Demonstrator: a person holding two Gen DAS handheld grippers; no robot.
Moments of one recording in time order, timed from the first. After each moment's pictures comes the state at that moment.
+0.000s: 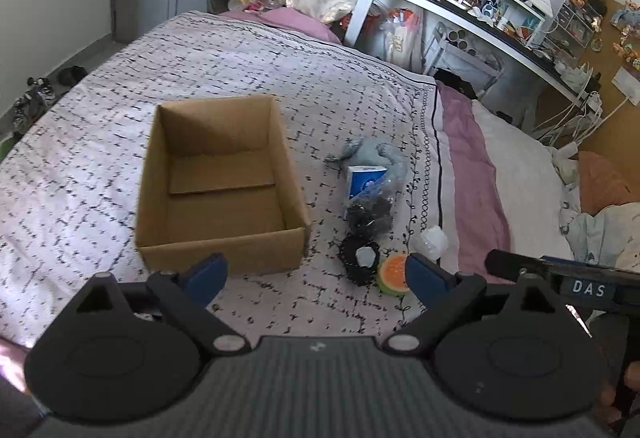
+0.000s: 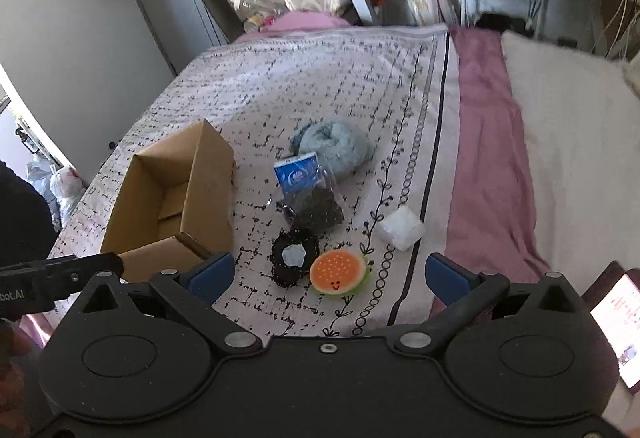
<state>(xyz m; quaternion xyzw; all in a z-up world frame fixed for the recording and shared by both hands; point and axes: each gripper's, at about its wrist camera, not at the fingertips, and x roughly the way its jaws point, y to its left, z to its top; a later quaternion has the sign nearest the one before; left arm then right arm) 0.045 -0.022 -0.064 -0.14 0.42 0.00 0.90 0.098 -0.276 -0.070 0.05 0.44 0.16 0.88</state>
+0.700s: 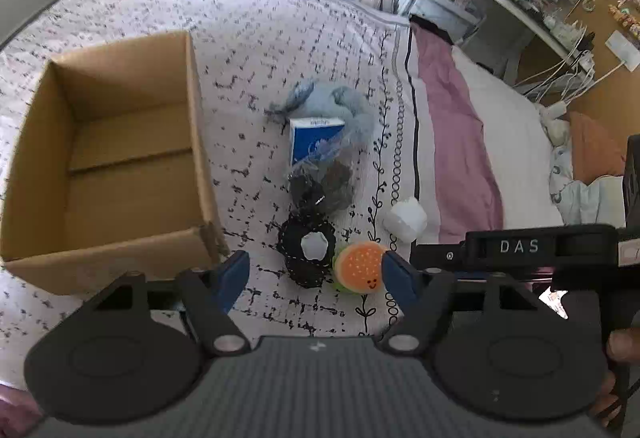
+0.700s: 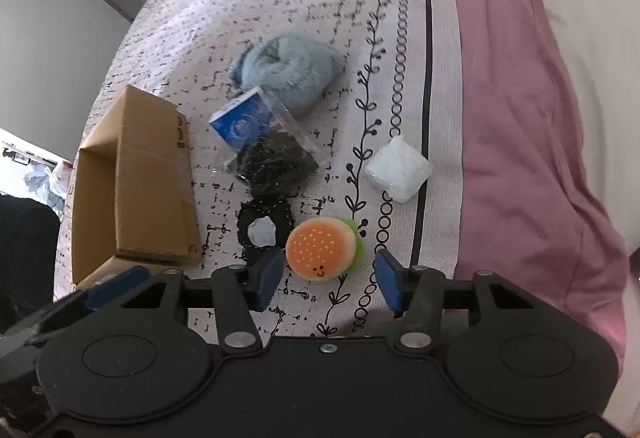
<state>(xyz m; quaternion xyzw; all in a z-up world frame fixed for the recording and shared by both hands) 0.121 -0.063 -0.131 -0.15 0.48 -0.06 0.86 0.186 -0.290 -0.144 0.13 0.59 0.14 0.78</state>
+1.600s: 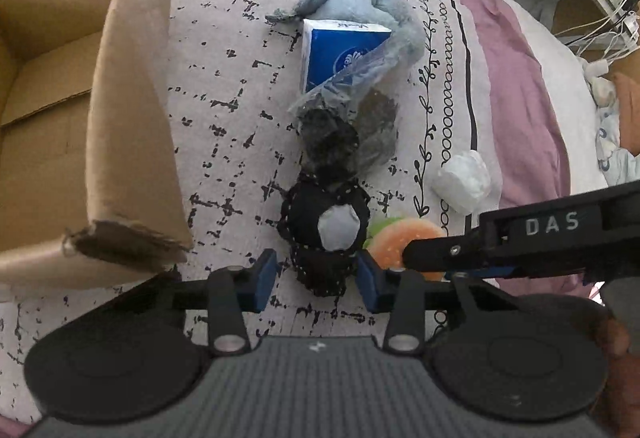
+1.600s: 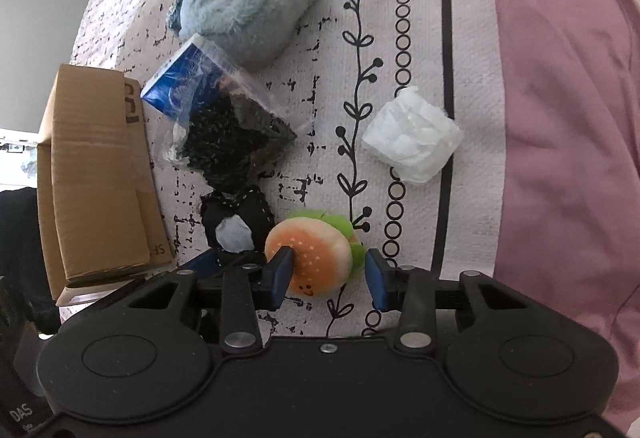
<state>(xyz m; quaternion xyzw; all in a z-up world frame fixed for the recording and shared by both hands) 0.171 -0.081 -0.214 -0.14 0.56 -0.05 0.82 0.230 -0.279 -0.210 0.15 0.68 0.15 0.70</state>
